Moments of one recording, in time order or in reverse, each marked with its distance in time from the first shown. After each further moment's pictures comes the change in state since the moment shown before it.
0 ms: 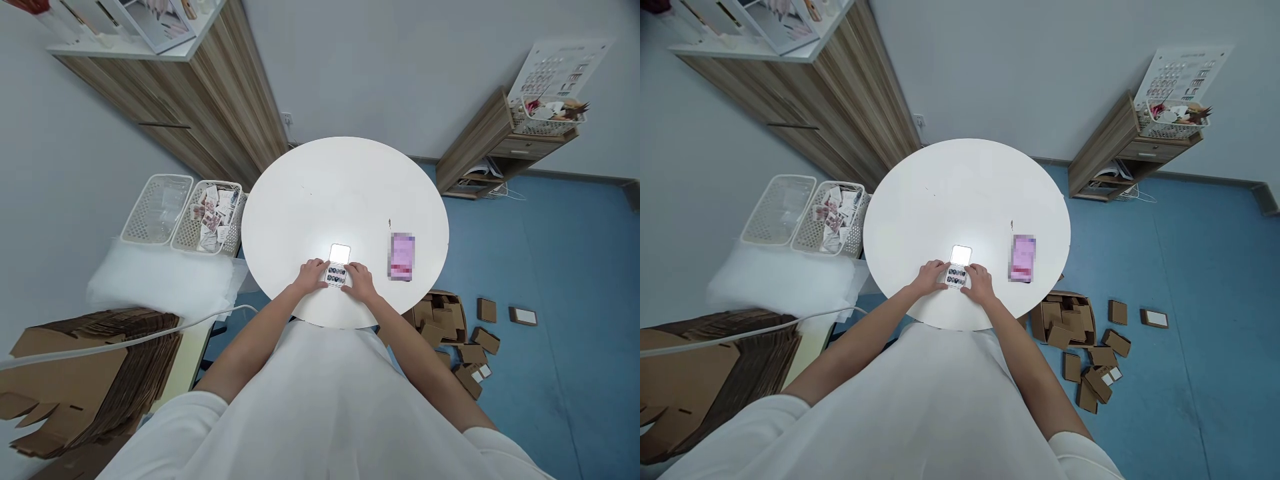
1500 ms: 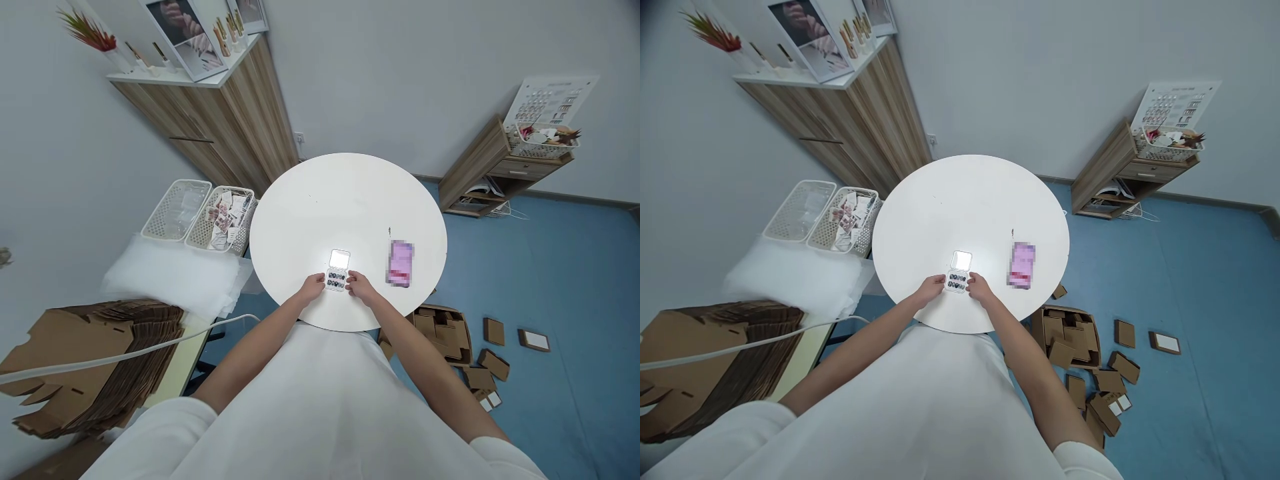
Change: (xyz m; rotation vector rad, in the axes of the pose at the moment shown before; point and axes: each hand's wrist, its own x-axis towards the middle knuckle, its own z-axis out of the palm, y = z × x) left_hand -0.017 0.014 0.033 -1.076 0.147 -0.284; right_hand 0.002 0.002 0.000 1.080 -0.100 0.459
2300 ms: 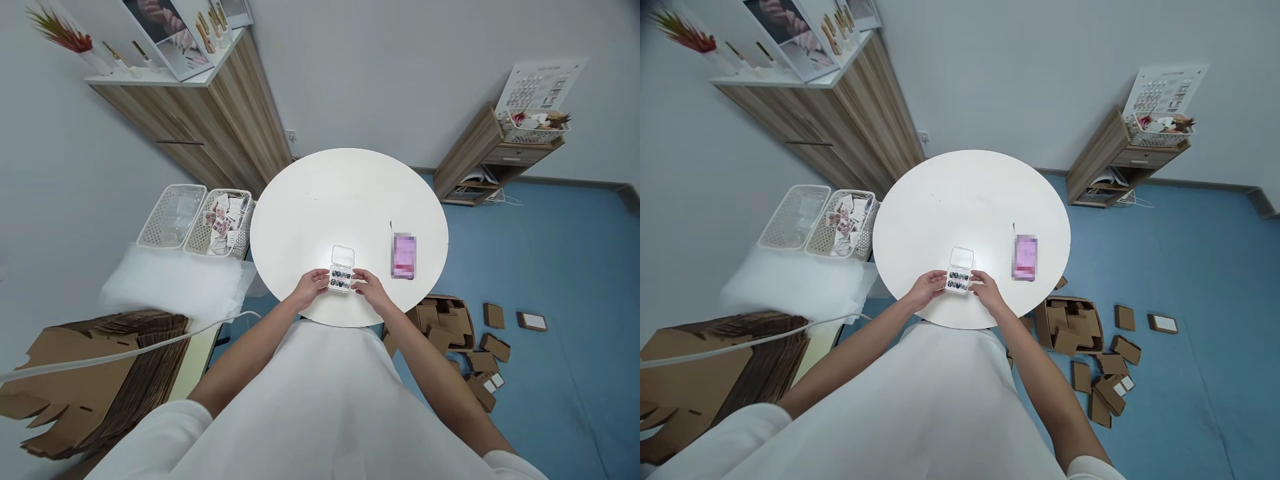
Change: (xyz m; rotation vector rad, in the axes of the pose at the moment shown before) left_hand -0.033 0.023 -0.022 -0.498 -0.099 -0.043; right_hand -0.061 -0.020 0.009 0.075 0.026 -0.170
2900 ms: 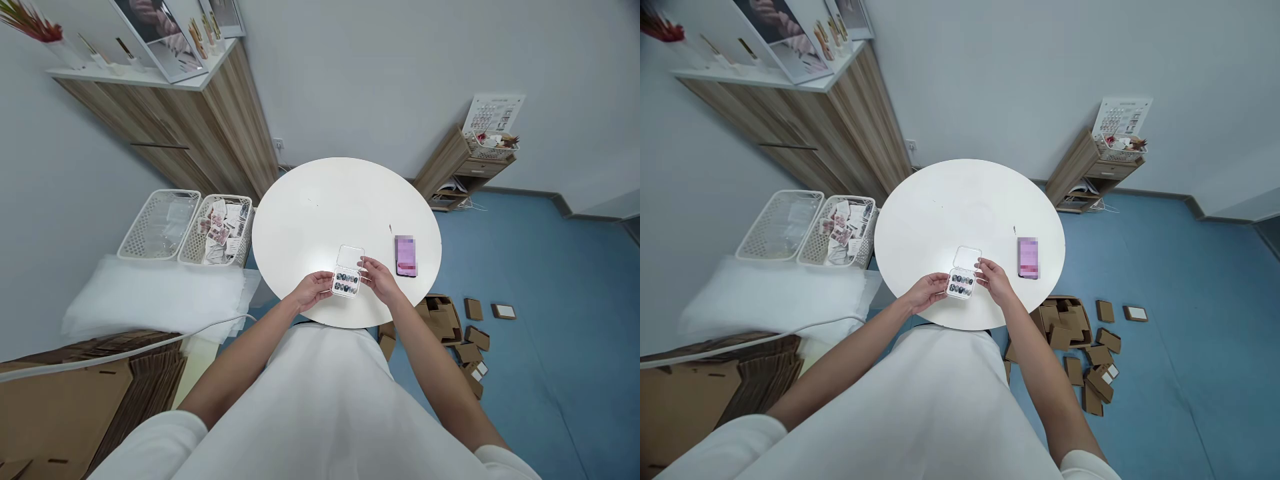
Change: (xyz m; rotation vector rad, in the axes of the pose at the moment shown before) left_hand -0.019 0.032 -0.036 -0.148 -0.308 -0.090; right_hand 0.001 -0.035 0.029 0.322 0.039 -0.078
